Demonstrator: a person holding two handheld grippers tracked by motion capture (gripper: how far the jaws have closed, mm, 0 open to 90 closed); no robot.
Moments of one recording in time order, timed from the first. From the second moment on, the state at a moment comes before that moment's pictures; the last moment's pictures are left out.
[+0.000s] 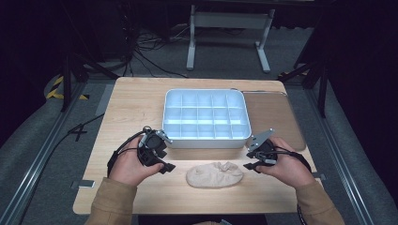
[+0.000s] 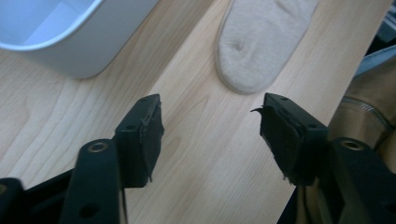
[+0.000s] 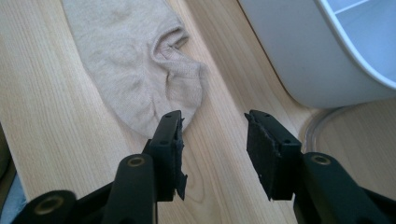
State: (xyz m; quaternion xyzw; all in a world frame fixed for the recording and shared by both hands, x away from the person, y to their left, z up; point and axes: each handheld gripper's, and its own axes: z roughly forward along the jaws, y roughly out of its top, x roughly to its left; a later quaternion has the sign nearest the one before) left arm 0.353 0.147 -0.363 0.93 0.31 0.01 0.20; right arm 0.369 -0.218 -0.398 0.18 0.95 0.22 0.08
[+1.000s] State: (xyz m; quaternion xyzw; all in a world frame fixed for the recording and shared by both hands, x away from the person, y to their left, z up) left arm 0.351 0.116 -0.362 0.91 0.32 -0.02 0.26; right arm 0.362 -0.222 -0.394 0.21 0.94 0.25 0.07
